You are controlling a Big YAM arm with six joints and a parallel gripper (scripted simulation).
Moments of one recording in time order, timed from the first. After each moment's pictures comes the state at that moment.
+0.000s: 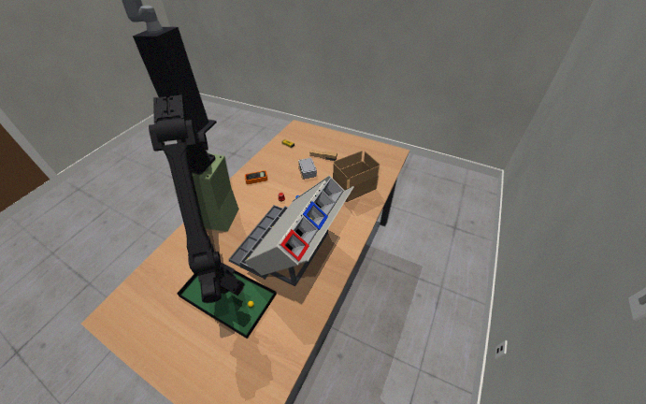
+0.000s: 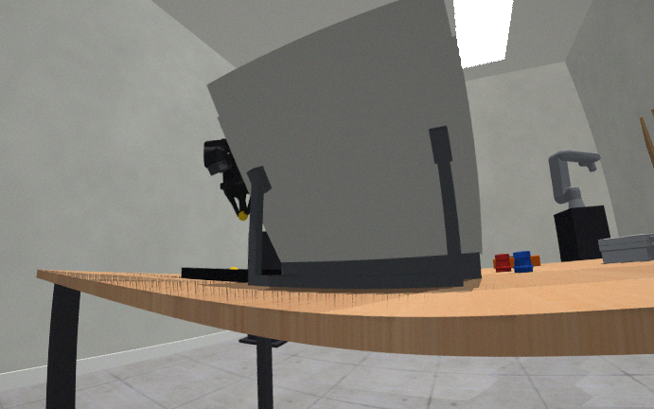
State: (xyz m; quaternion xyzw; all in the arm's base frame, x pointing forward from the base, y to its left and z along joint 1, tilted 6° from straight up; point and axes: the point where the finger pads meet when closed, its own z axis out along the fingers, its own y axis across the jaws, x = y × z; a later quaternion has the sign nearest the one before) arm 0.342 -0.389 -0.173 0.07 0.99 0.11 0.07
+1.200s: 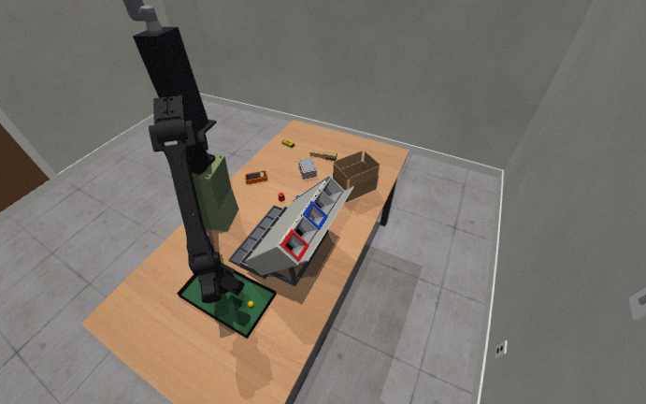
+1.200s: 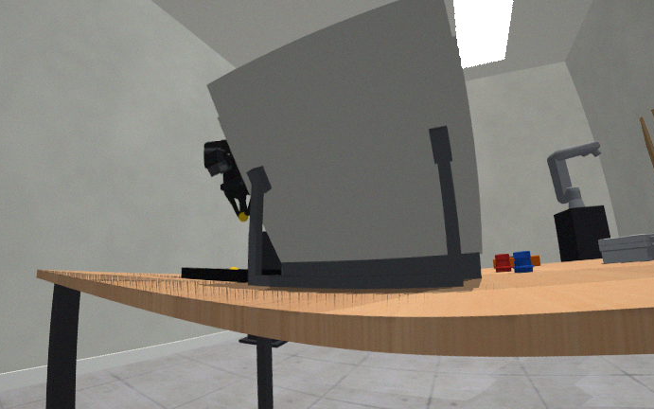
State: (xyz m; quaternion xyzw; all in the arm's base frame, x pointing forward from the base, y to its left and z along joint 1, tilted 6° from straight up) arm 0.341 -0.389 -0.175 0.07 0.99 0.11 0.07
